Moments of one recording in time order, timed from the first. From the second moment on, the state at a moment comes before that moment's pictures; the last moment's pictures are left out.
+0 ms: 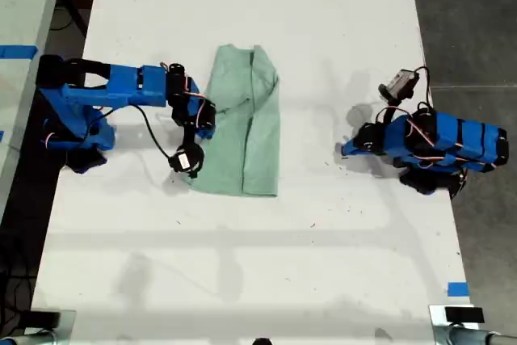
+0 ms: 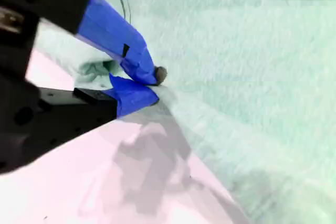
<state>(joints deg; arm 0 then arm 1) -14.1 91.4 95.8 72.9 9.7 13.6 200.0 175.3 76.1 -1.4</state>
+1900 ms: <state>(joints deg) -14.4 97.6 86.4 75.8 16.0 13.6 200.0 175.3 76.1 -1.4</state>
